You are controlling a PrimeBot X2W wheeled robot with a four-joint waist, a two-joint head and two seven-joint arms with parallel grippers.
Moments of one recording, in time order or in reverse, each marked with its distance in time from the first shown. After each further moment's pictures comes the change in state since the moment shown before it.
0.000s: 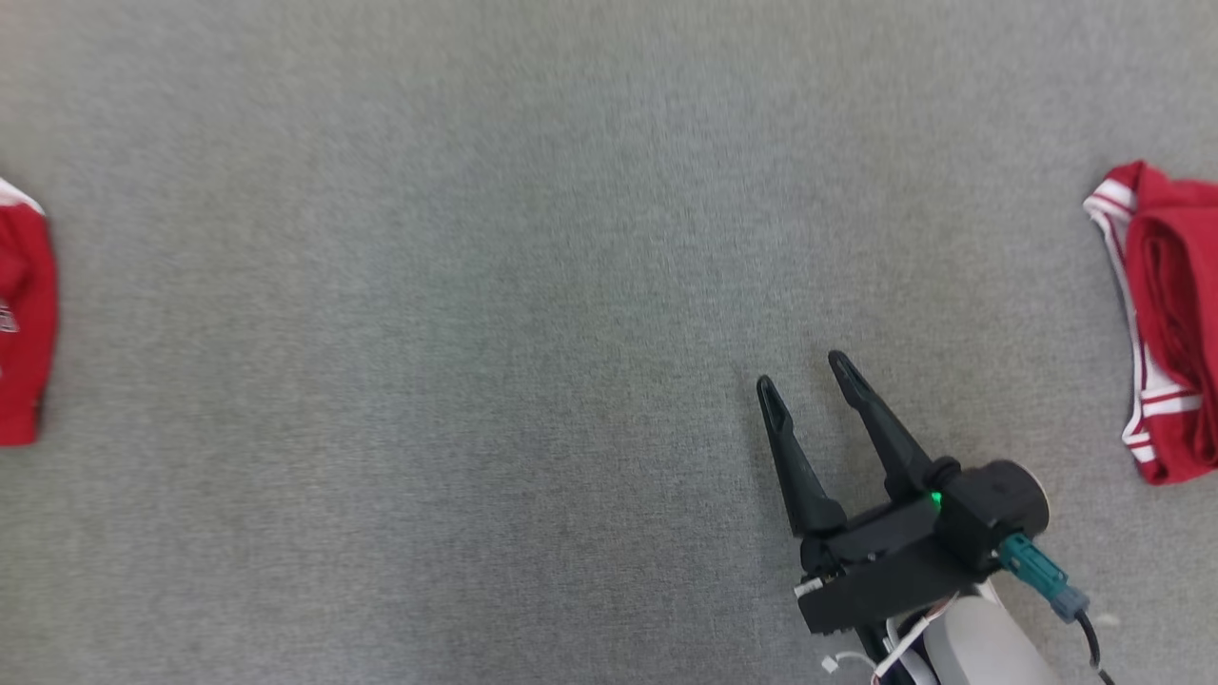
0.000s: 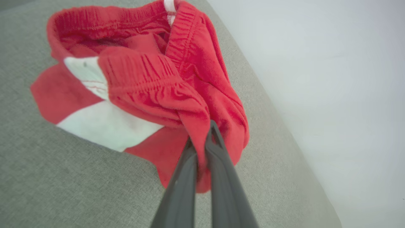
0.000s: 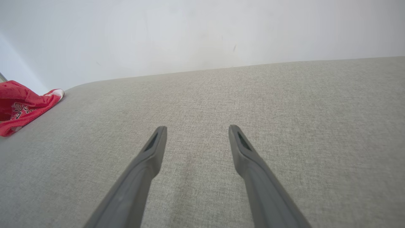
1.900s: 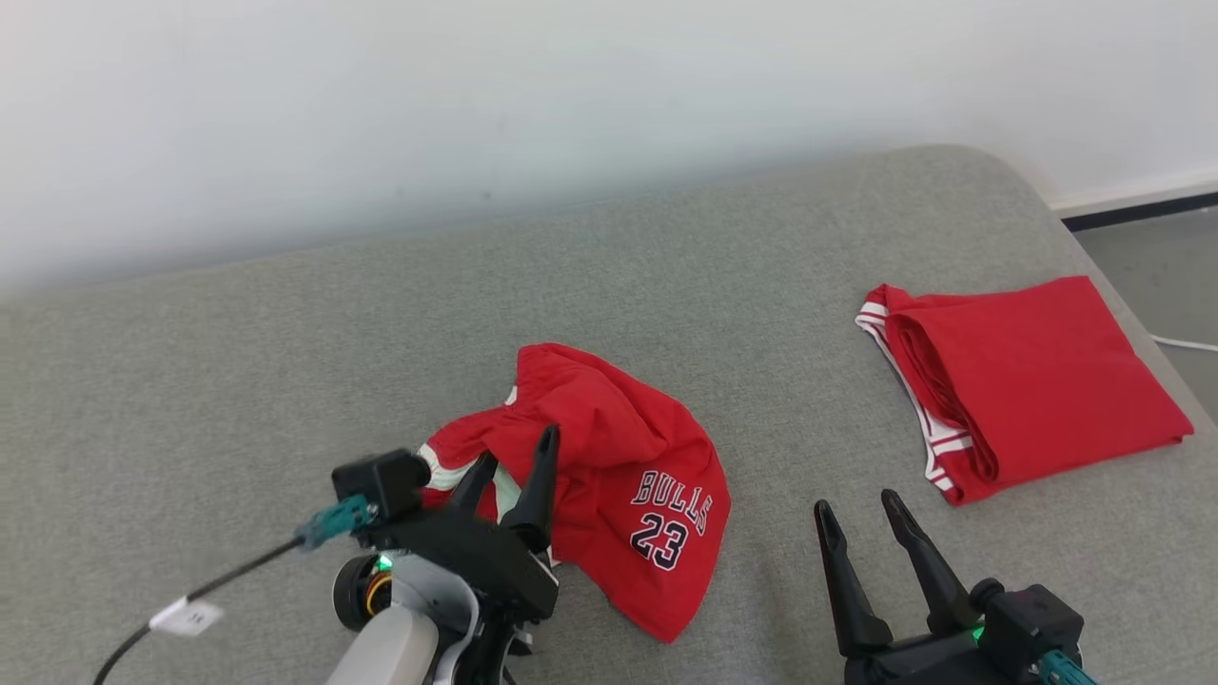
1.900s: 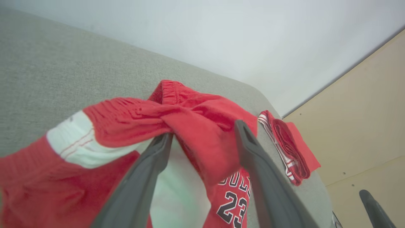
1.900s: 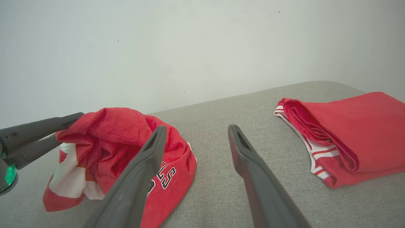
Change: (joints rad) left arm 0.033 -0.386 -0.963 0.339 0.257 -0.198 -0.760; right arm 0.237 0.029 -0.096 0.002 0.051 0.000 0.000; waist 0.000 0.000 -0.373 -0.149
